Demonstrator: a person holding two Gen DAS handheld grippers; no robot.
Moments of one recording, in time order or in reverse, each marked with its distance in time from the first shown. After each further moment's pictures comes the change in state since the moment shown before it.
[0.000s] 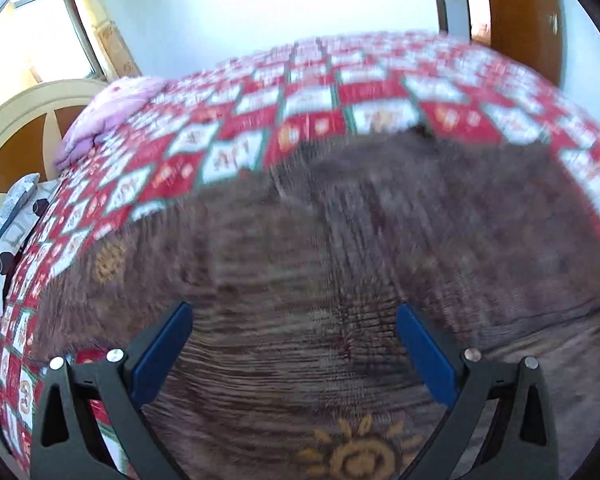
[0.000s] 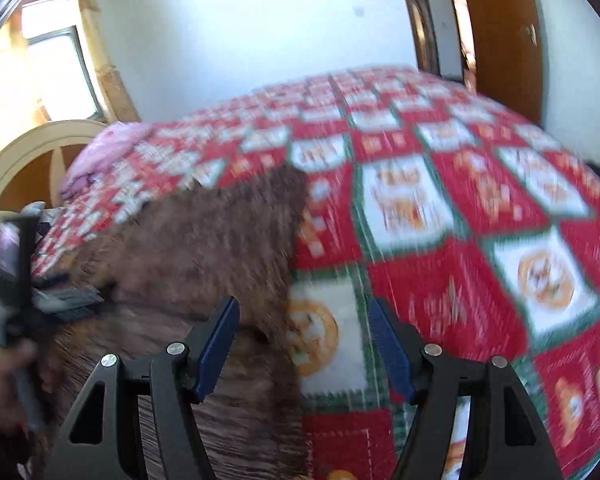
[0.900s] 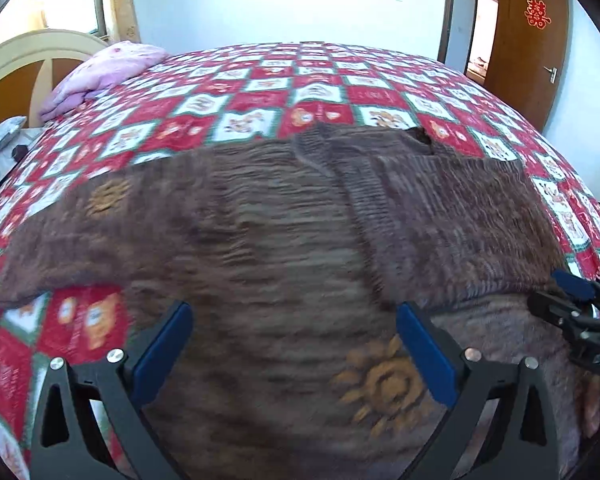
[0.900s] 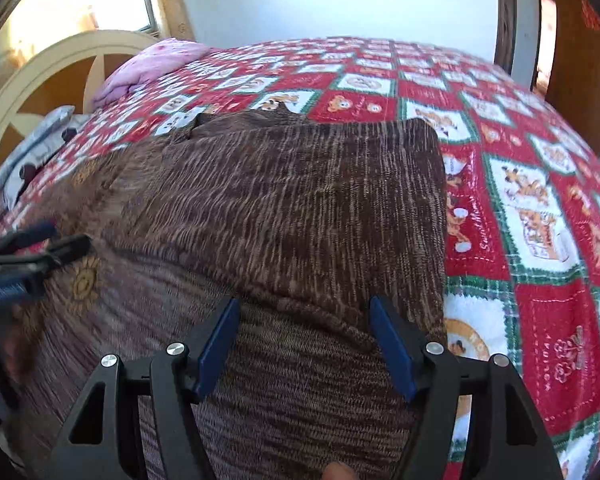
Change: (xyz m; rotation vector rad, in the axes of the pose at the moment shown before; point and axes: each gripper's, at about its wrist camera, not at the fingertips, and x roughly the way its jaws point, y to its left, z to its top) left arm -0.026 0.050 -0.039 -0.154 -0.015 -0.168; right arm 0.064 0.075 -0.009 -0.245 0.213 0.070
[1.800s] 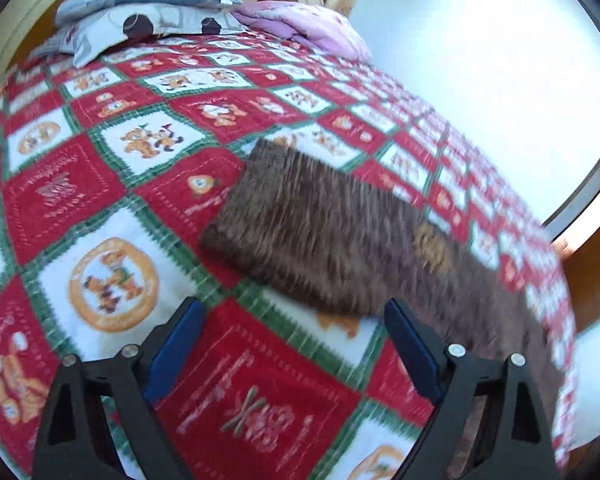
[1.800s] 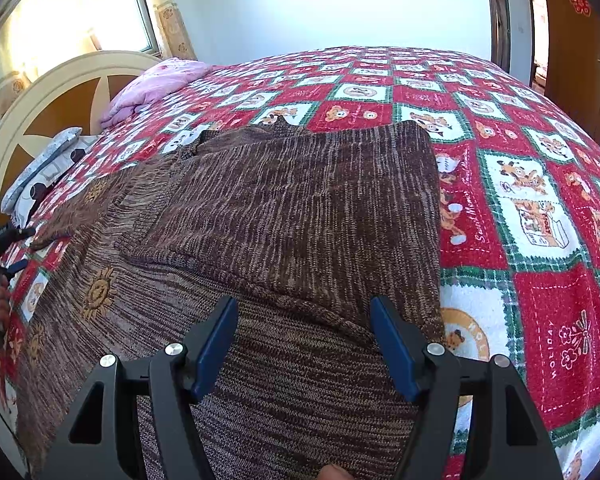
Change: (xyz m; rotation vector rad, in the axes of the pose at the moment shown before) left arm -0.014 0.262 -0.034 -0.706 -0.091 0.068; right arm -0.005 -0.010 -0.005 0.053 -0.048 0.055
